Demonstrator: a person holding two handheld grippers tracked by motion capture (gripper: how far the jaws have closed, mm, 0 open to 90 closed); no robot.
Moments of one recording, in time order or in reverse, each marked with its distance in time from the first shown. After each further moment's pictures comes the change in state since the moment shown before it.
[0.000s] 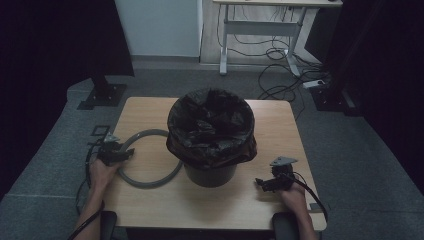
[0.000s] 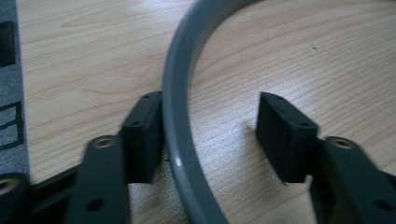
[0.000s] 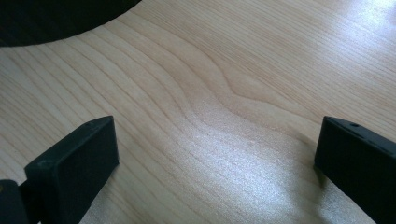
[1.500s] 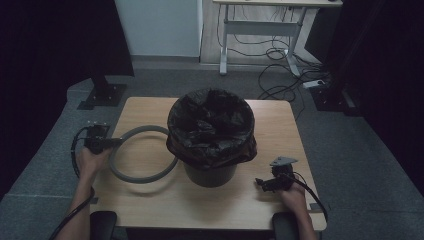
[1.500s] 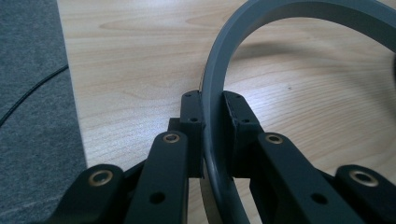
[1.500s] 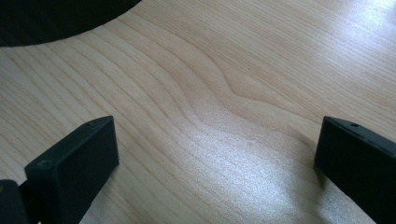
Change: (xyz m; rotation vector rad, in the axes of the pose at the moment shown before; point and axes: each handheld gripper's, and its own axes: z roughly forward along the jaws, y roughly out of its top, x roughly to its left) left arm 0.036 0.042 -0.040 0.101 -0.122 -0.226; right arm 0.000 0.000 0.000 0.002 0.000 -0.001
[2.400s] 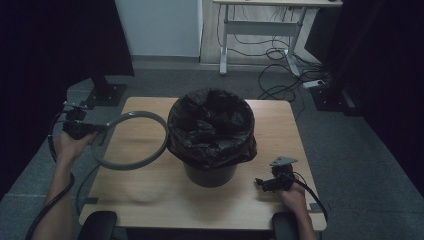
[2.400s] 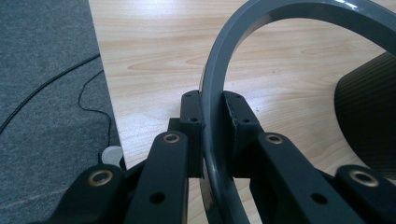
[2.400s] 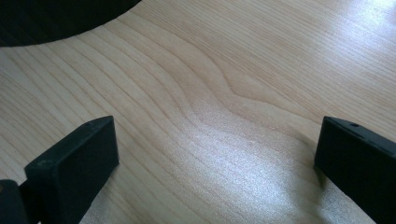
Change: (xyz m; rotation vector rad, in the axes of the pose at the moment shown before) left arm 0.007 0.045 -0.071 0.003 -0.034 -0.035; right arm 0.000 0.000 0.000 0.000 0.000 0.000
